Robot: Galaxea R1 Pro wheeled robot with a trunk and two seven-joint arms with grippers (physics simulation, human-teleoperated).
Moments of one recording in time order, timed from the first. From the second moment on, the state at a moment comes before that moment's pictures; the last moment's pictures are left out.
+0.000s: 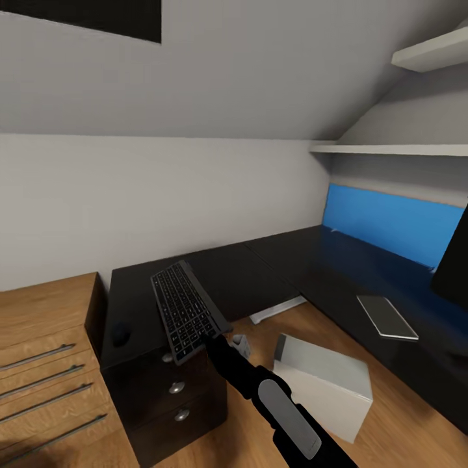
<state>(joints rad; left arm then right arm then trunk) -0.05 -0.05 -0.41 -0.48 0.25 -0.01 0.44 -0.41 0.09 0.63 -1.23 -1.48 0.17 -0.11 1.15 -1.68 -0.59</state>
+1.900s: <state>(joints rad) -0.05 -0.05 -0.41 -0.48 0.25 -0.09 0.44 -0.41 0.08 0.57 -1.13 -1.76 0.17 -0.10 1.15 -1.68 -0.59</state>
